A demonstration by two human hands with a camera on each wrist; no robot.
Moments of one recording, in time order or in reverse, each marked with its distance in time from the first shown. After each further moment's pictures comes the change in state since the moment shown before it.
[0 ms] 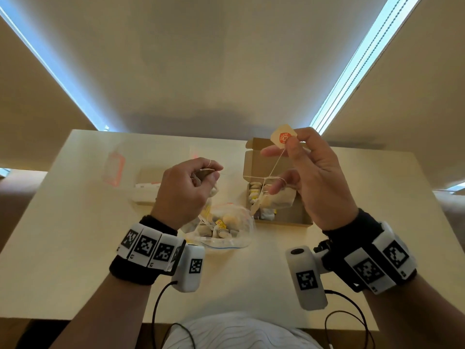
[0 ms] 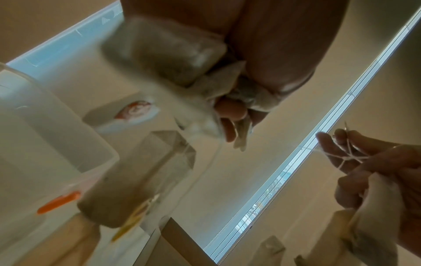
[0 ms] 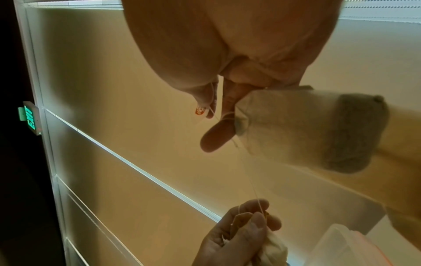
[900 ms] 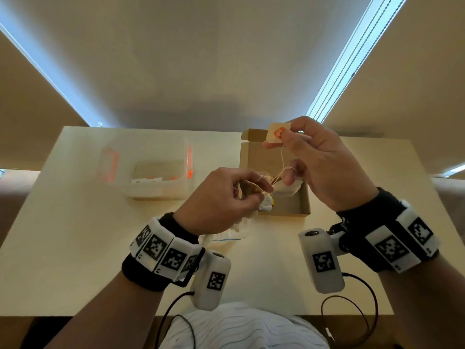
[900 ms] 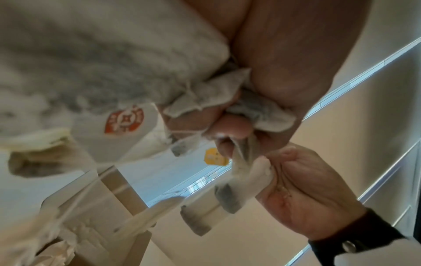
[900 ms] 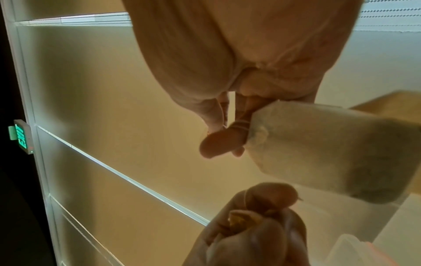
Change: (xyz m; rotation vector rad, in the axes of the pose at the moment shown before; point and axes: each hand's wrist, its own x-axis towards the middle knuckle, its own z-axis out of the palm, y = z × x) left_hand -0.013 0.051 0.025 -0.142 -0.511 0.029; right_hand 0.005 -0.007 -0.022 -0.072 -0.093 0.131
